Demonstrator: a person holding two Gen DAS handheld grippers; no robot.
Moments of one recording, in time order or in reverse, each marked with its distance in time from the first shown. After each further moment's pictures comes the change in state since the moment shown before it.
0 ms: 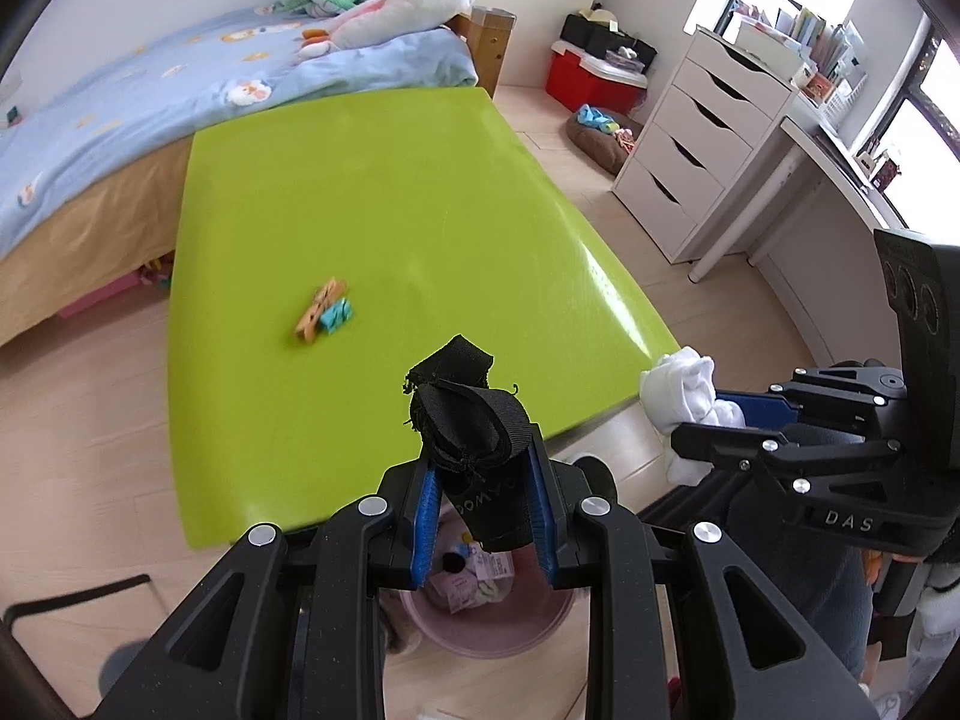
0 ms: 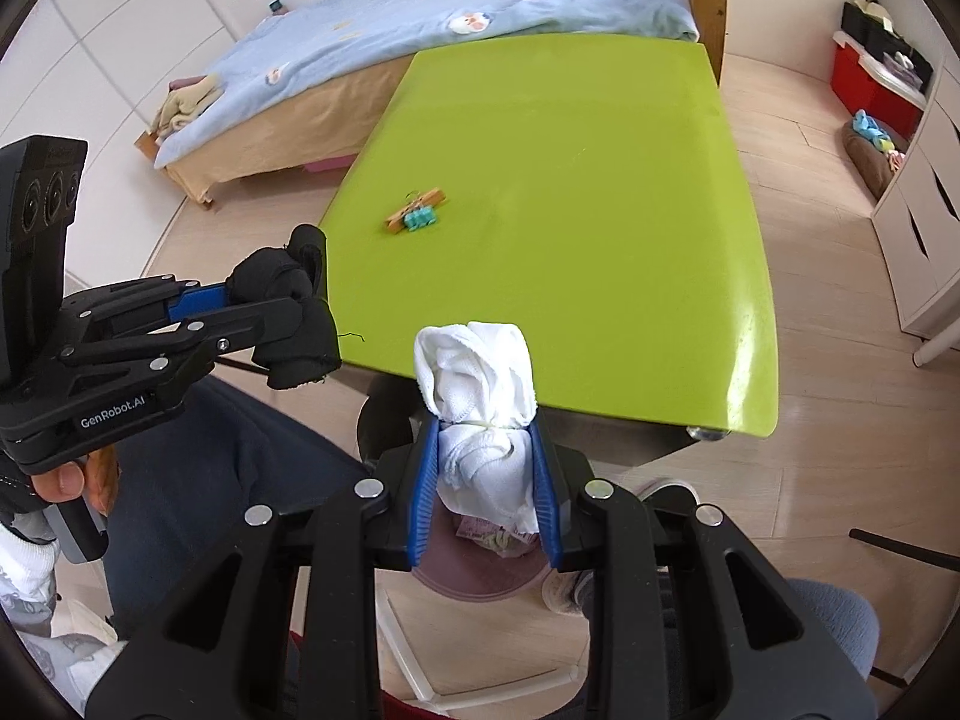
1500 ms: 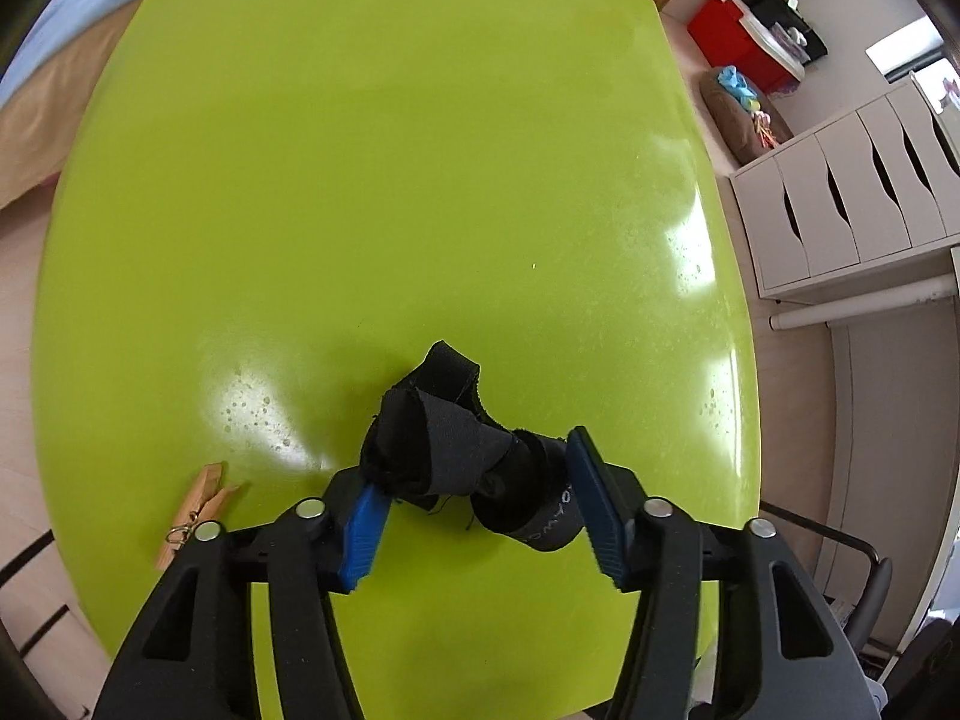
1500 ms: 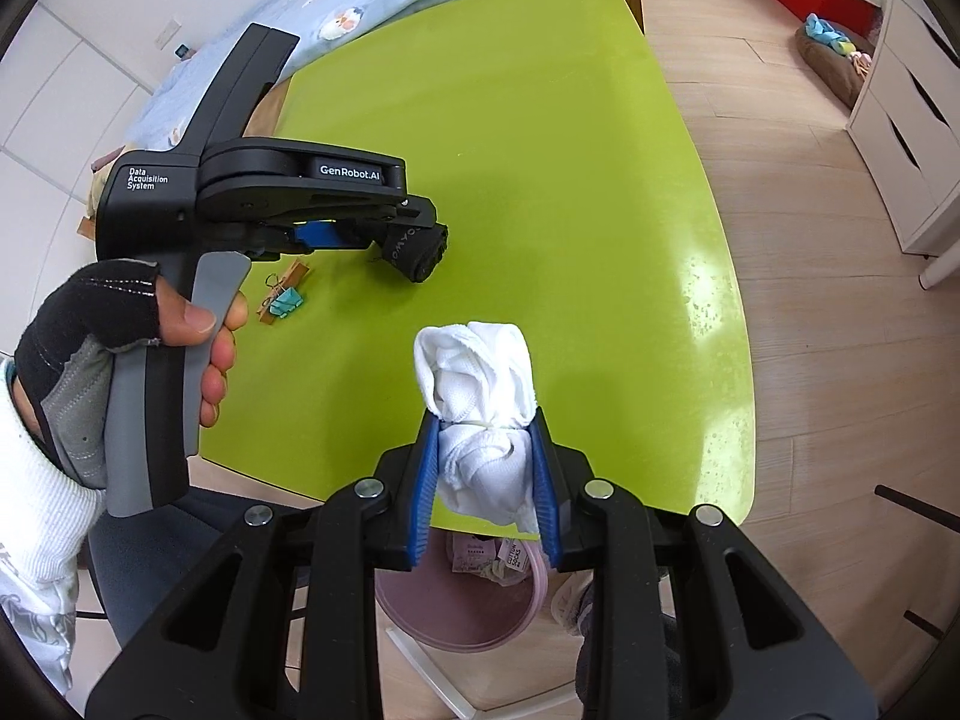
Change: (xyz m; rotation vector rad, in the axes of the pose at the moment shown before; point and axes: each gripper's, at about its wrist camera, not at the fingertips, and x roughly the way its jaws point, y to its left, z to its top) left arm 0.200 0.045 0.150 -0.326 0.313 0.041; right arm 0.066 -0.093 0.072 0.238 0.061 -0.001
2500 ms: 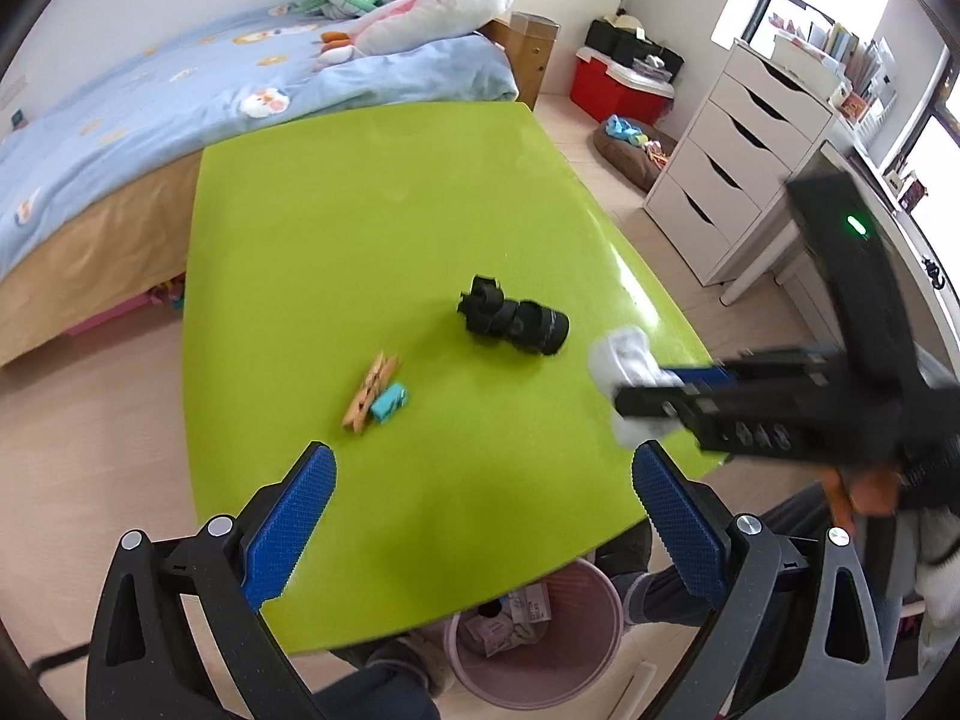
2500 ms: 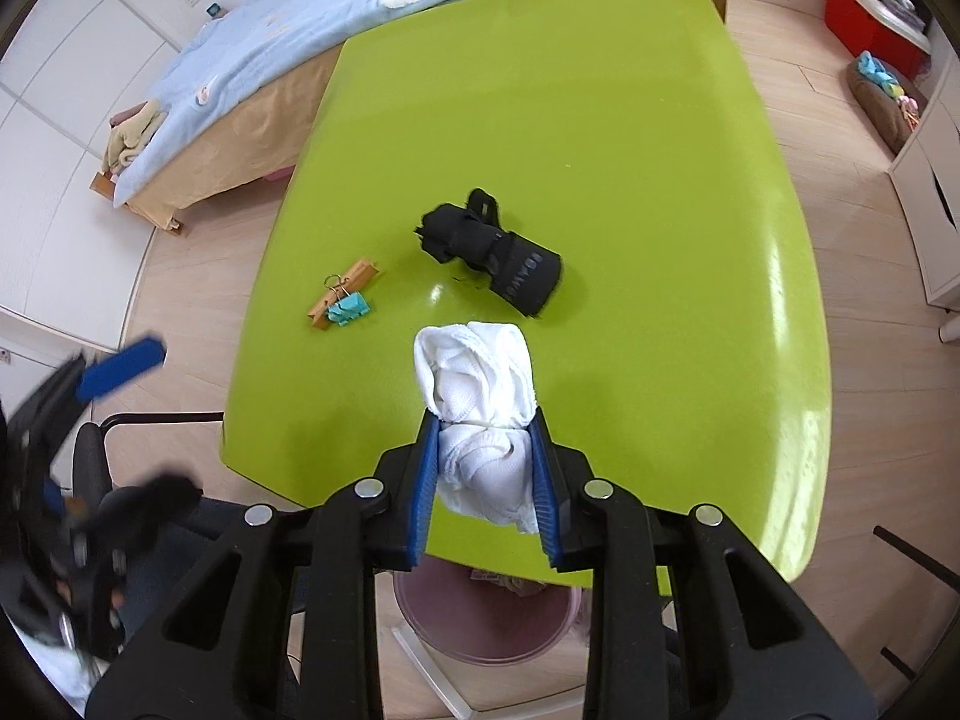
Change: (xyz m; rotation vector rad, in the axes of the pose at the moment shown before) left arm -0.126 0.039 -0.120 0.325 -0.319 -0.006; right arm 0.026 0.059 0.030 -0.095 0.045 0.008
